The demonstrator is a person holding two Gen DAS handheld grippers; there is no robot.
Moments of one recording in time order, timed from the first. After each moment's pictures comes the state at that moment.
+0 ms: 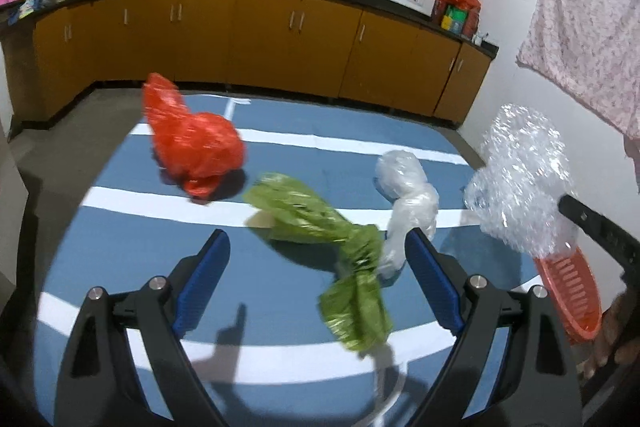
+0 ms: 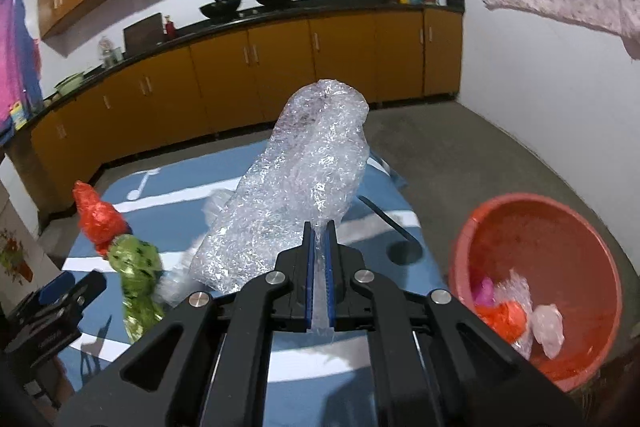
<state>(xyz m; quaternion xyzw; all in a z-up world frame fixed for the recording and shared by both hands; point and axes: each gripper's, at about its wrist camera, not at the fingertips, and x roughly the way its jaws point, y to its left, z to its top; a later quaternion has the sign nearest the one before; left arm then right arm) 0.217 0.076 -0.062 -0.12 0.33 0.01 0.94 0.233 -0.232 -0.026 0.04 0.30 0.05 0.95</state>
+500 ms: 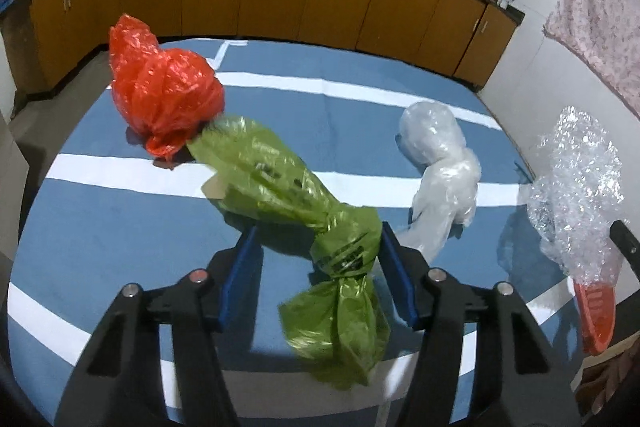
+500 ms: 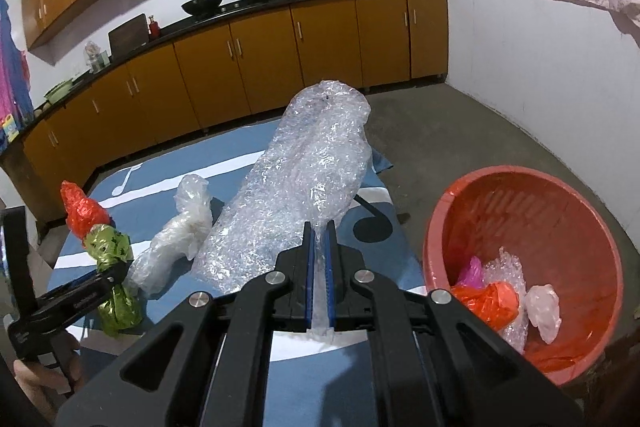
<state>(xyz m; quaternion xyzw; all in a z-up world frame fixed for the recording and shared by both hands) 0.266 0.067 -0.103 -0.12 0.42 0.03 0.90 0.229 -0.257 -0.040 0.06 0.32 0.04 0.94</state>
